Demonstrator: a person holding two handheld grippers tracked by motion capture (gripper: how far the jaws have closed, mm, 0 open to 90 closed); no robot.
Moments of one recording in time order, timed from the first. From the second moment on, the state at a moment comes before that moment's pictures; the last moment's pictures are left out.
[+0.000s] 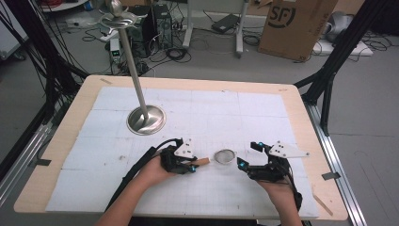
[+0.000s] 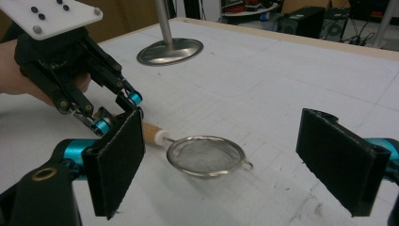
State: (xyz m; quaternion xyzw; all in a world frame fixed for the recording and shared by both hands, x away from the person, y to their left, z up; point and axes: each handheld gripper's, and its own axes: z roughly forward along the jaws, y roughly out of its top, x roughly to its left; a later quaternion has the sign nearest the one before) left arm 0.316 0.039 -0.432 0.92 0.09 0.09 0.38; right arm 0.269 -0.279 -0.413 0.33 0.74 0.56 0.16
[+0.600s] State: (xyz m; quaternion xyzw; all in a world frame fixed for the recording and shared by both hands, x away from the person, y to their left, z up) left arm 0.308 -0.020 -0.435 0.92 0.05 0.08 0.37; right arm 0.268 -0.281 -0.413 0.34 0.74 0.56 0.17
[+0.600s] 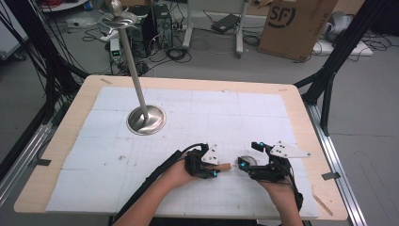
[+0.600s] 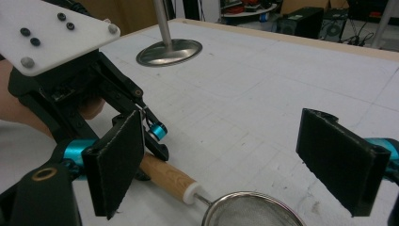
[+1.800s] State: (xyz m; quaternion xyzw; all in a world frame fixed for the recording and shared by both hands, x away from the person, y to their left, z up) left arm 0.336 0.035 -0.430 0.90 0.17 0.13 0.38; right arm 0.265 -0.285 -0.411 0.34 0.74 0.56 0.17
